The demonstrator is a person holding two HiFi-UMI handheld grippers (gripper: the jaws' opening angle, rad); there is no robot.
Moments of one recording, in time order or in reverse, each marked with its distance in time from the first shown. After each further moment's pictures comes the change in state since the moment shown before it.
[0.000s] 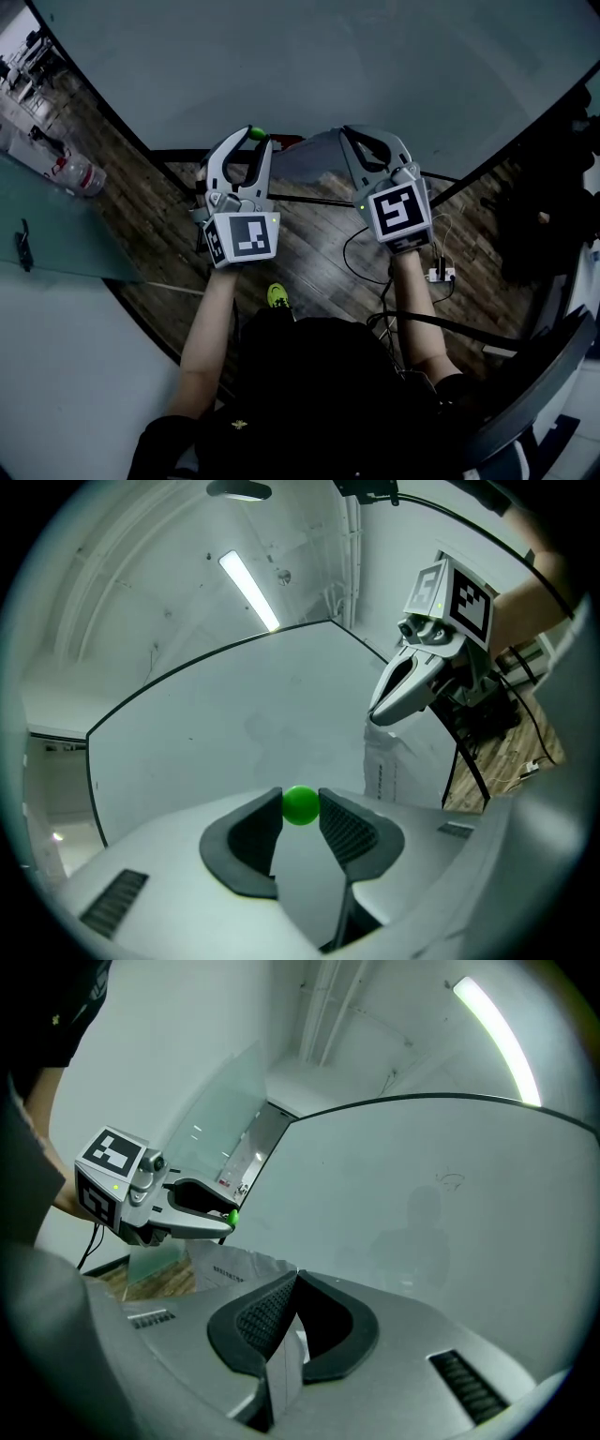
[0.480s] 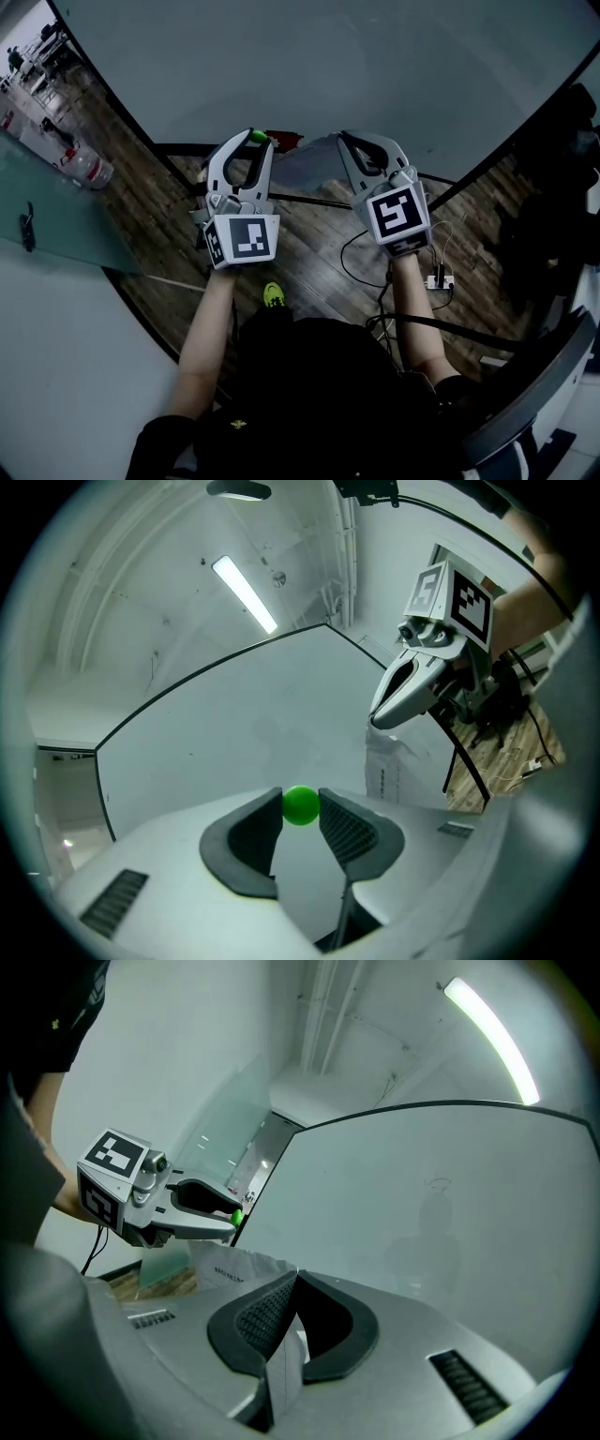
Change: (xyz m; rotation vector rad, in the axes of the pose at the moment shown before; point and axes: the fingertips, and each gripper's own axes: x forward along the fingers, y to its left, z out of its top) left arm -0.024 -0.026 0.030 0.025 0.014 0.034; right arm -0.041 0.002 -0.004 0.015 -0.039 0.051
